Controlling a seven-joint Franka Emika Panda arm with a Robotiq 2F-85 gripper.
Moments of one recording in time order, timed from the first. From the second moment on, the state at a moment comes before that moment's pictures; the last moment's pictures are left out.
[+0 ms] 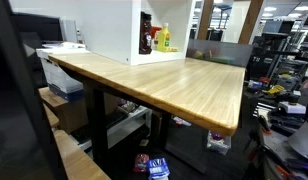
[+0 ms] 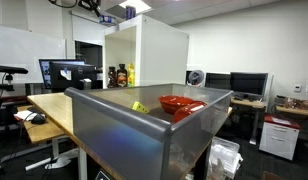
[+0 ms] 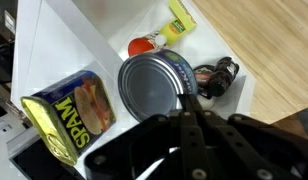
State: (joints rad) arm 0.16 -0.25 0.15 -1.52 -0.40 1.67 -0.32
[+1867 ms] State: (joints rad) arm 0.16 0.04 0.15 -1.17 -0.52 1.55 -0.32
